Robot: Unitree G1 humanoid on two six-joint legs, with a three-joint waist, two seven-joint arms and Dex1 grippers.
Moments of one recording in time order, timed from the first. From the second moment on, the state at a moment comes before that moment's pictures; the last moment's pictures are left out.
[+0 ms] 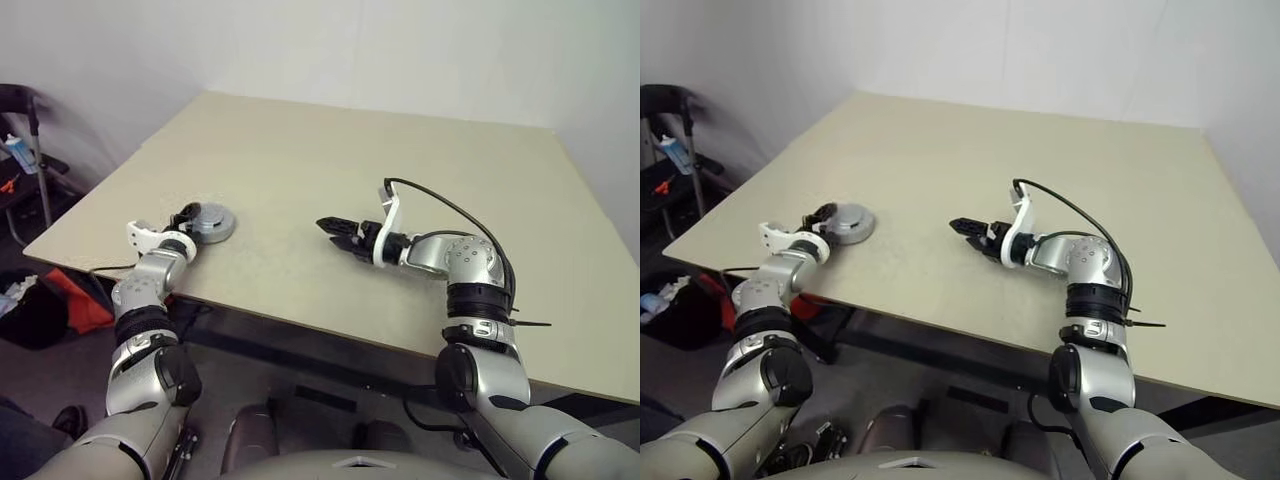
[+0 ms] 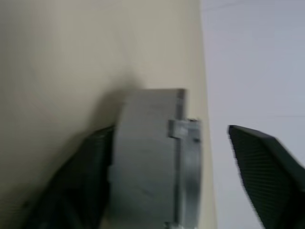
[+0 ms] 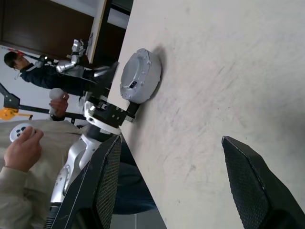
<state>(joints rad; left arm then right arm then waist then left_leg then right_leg) -0.64 0.21 0.77 0.66 -1.03 0.60 0.01 -0.72 -0.10 -0.40 0.38 0.78 1.31 0.28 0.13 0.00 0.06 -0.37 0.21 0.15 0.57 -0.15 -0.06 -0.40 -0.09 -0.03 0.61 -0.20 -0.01</state>
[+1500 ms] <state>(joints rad) -0.52 0.41 -0.12 0.21 -0.46 0.58 -0.66 -0.40 -0.50 0.00 0.21 0.43 0.58 0.88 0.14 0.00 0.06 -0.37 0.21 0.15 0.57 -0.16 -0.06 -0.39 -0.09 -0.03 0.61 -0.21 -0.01</state>
